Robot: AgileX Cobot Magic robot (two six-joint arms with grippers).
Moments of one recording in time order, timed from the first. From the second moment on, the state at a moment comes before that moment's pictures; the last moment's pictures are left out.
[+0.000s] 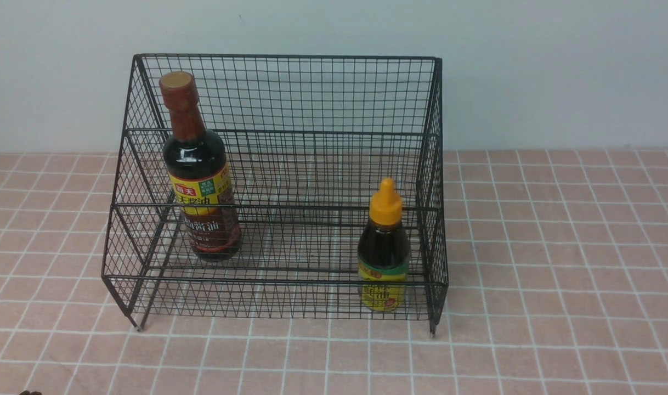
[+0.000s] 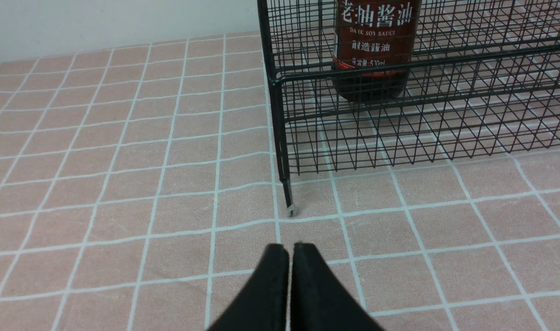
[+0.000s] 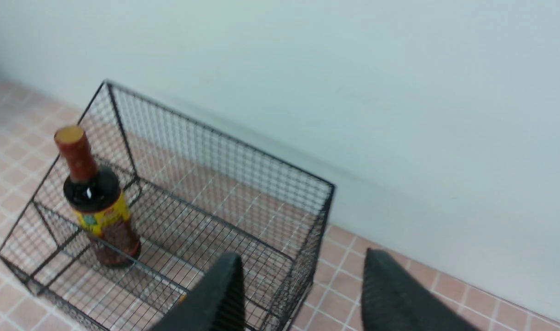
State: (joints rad) right arm 0.58 1.10 -1.81 -0.14 1.28 0.10; left arm -0.08 -0.01 0.03 -0.05 0.38 0.11
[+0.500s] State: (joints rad) right arm 0.58 0.29 -0.94 -0.28 0.88 0.42; left arm -0.08 -0.01 0.03 -0.05 0.38 0.11
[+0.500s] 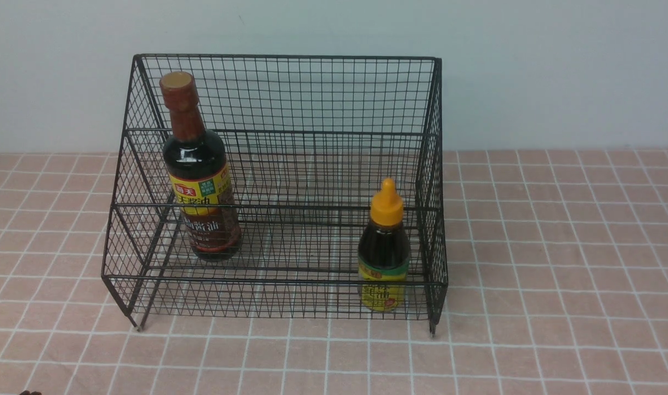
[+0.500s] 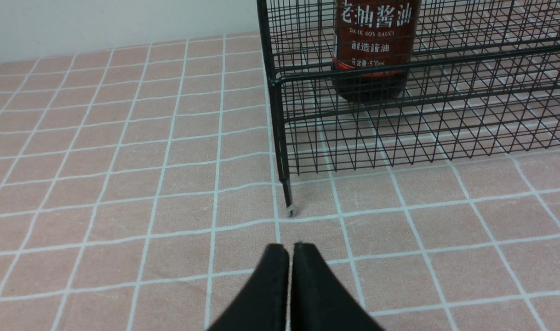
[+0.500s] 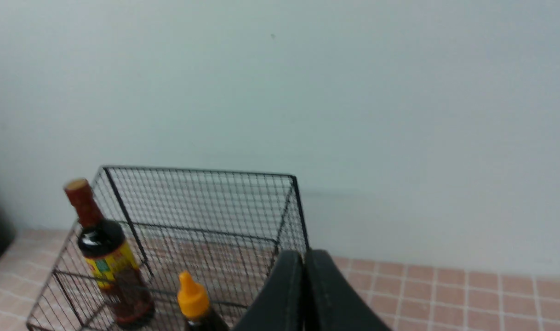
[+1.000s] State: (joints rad) right arm 0.58 0.12 -0.42 -0.26 0.27 0.45; left arm -0.08 -0.01 0.03 -0.05 0.38 0.11
